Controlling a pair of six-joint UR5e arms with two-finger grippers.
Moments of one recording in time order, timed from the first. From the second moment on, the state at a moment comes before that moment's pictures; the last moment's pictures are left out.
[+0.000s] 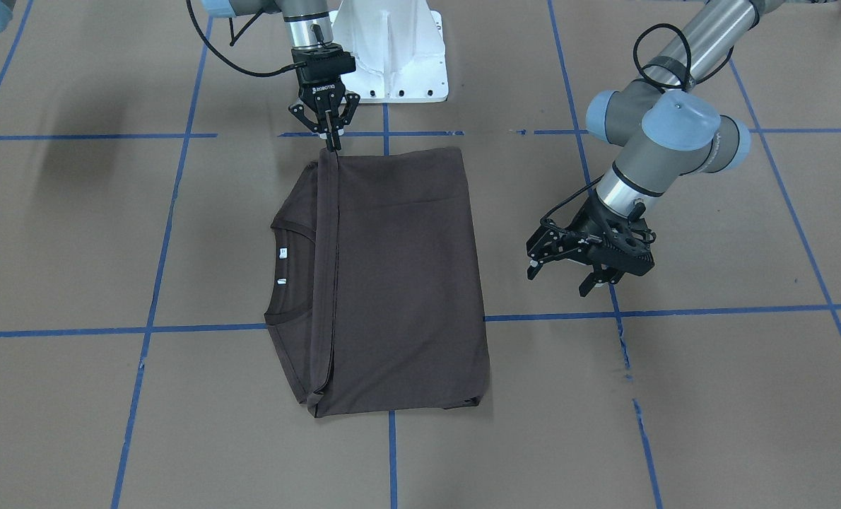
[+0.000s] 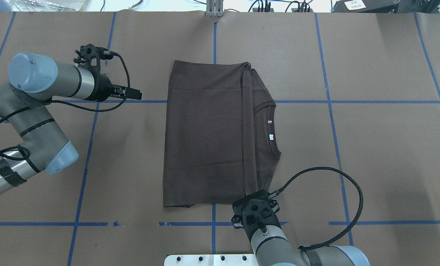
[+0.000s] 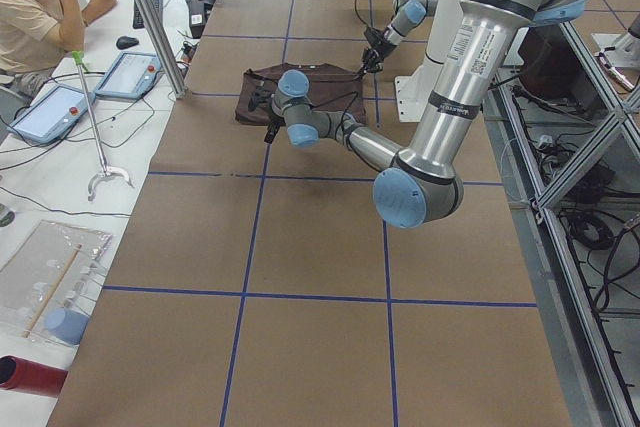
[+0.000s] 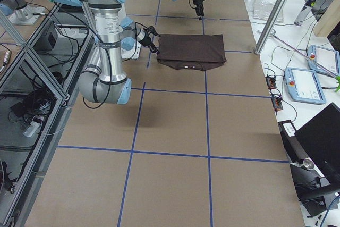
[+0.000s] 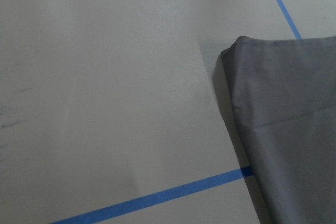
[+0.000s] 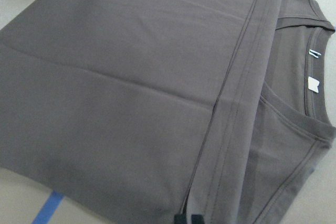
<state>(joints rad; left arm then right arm) -0.78 -1.97 -1.53 -2.34 -1.92 -0.96 -0.03 -1.24 1.94 -1.38 0.94 1.14</state>
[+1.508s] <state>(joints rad) -0.77 -1.97 -1.53 -2.34 -1.92 -0.96 -0.05 -1.42 2.00 -1.38 0.90 1.47</state>
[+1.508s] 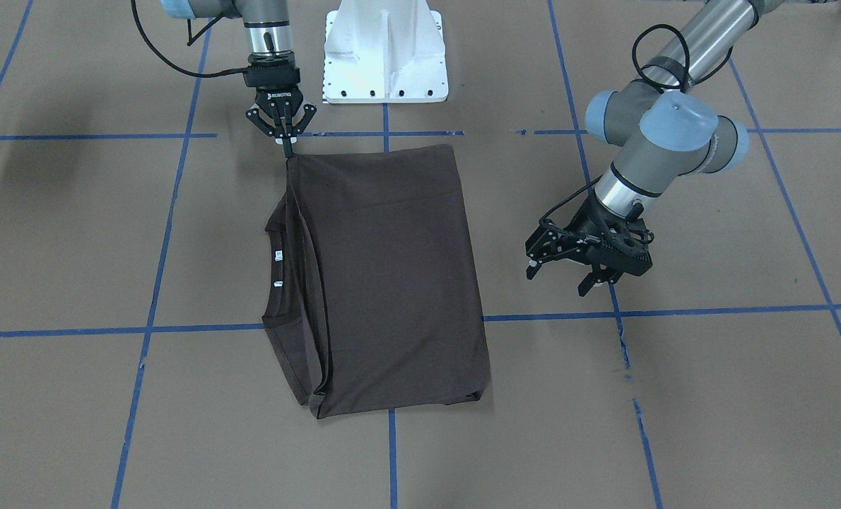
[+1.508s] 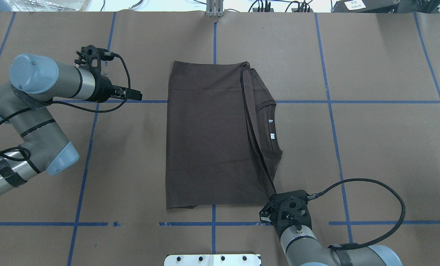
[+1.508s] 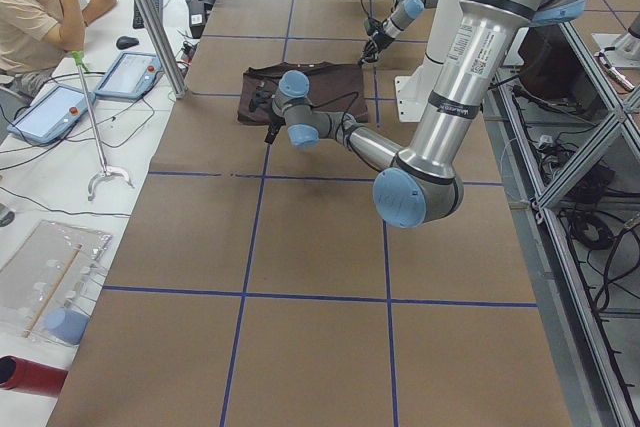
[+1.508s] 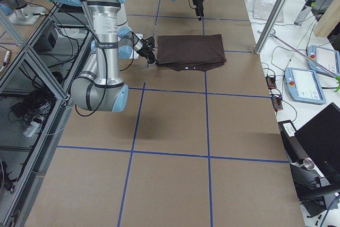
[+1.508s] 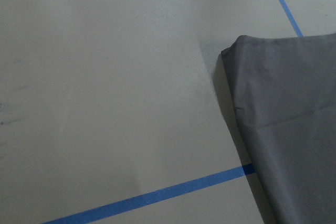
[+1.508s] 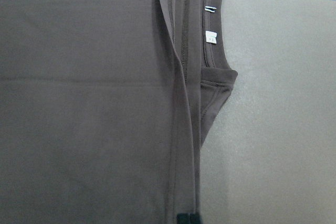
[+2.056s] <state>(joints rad) -0.77 -1.97 -1.53 -2.34 -1.92 -0.96 -0.05 -1.43 2.06 -1.38 0.92 1.46</state>
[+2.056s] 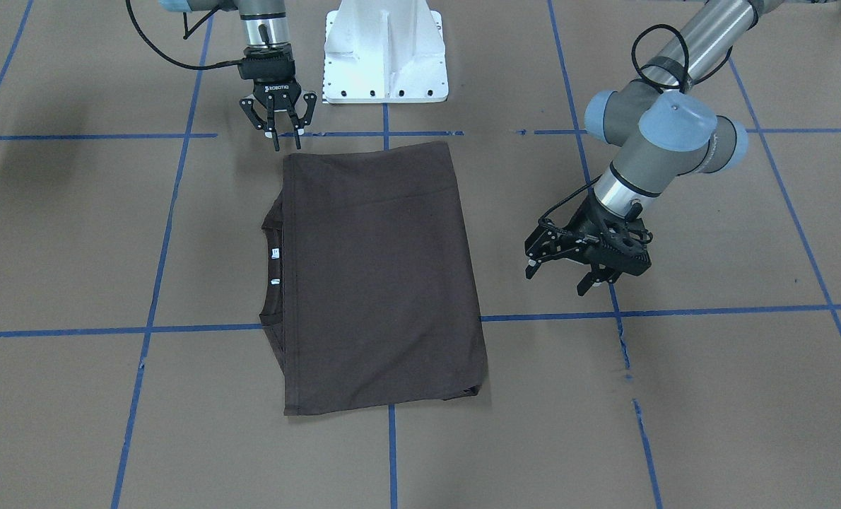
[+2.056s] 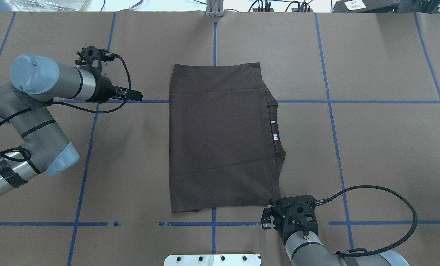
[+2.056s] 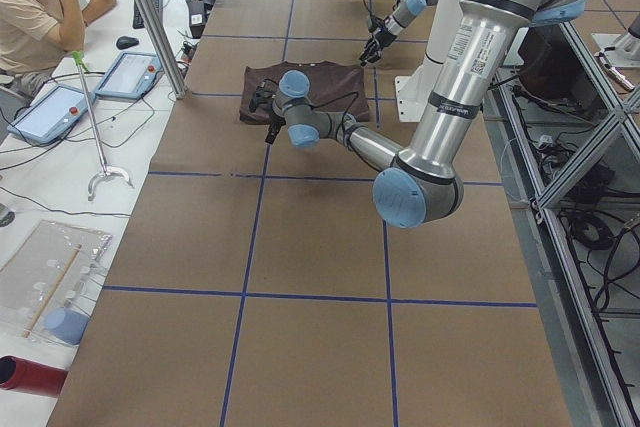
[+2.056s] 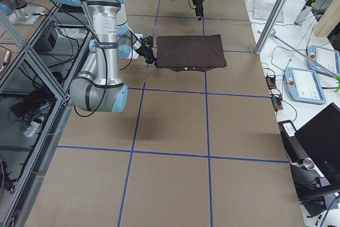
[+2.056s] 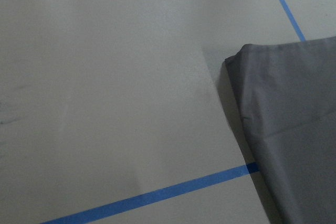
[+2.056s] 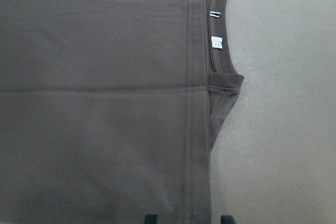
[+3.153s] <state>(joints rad) -0.32 -1.92 -1.89 -1.98 -1.60 -1.63 0.10 -1.43 2.13 -1.20 1.15 1.62</state>
